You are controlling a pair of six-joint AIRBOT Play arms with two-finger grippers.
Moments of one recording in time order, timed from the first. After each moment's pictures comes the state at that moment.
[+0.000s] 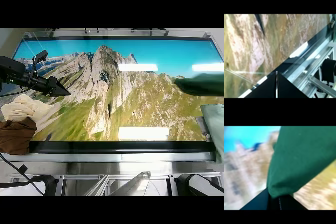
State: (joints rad) left arm 0.15 -1.51 1.38 -2.41 1.58 2.04; right arm -0.82 -1.18 1.20 -0.92 1.22 1.64
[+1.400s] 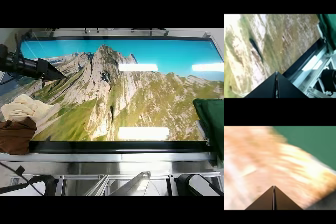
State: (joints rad) left arm 0.15 -1.39 1.50 -2.49 1.57 2.04; right arm -0.78 -1.08 1.16 -0.88 1.39 1.59
